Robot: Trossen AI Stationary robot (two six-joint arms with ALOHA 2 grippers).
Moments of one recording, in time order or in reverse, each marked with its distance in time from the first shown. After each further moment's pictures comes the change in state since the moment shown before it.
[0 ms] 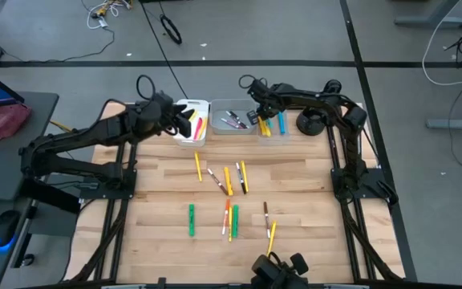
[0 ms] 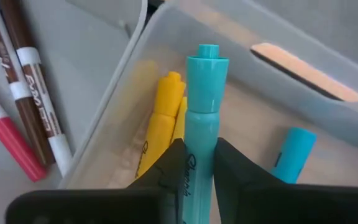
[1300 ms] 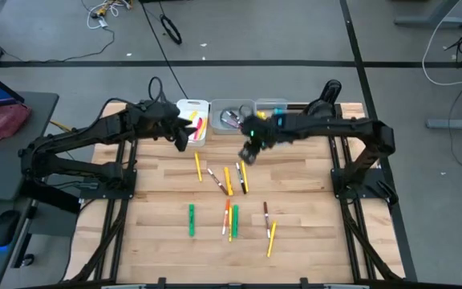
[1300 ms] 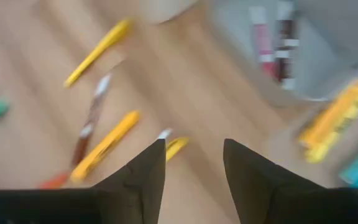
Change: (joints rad) left arm 0.025 0.000 0.001 -0.142 0.383 0.079; right arm 0.531 -0.350 0.000 -0.122 -0.023 0.033
